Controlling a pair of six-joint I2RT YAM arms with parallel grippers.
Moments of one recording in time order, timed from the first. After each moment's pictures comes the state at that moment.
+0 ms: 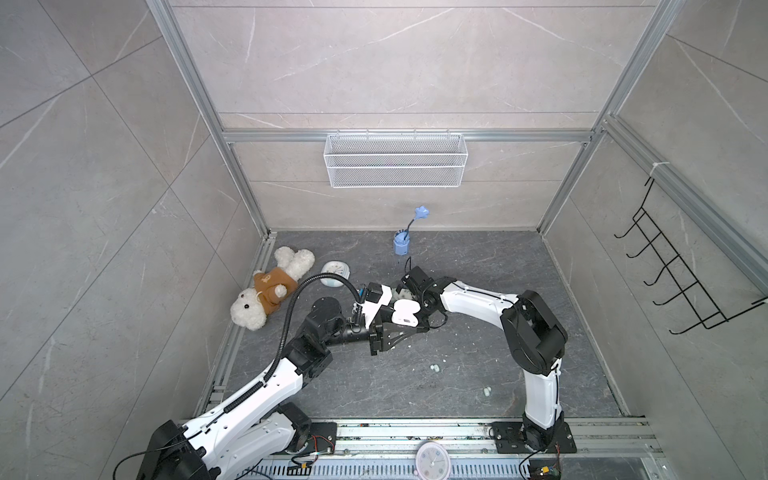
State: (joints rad) left arm -0.68 0.95 0.61 0.29 0.80 -0.26; right arm 0.71 2.01 1.41 -0.62 -0.50 0.53
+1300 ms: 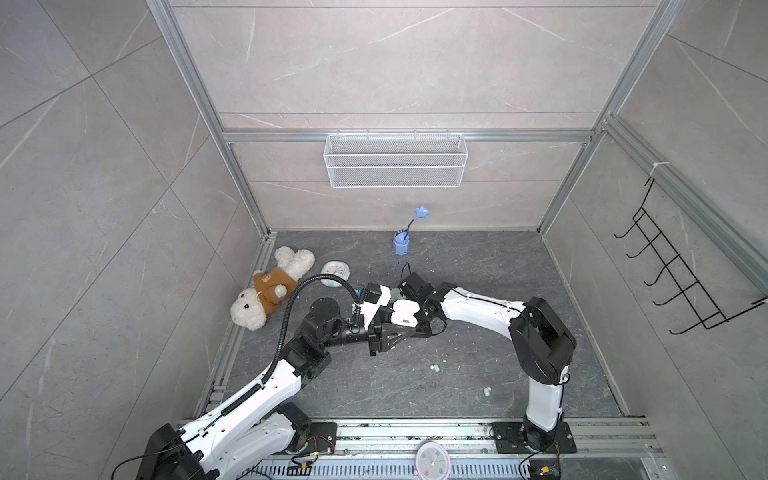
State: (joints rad) left arm -0.68 0.93 0.61 0.28 0.80 -0.26; right arm 0.77 1.95 1.37 -0.63 -0.32 0.66
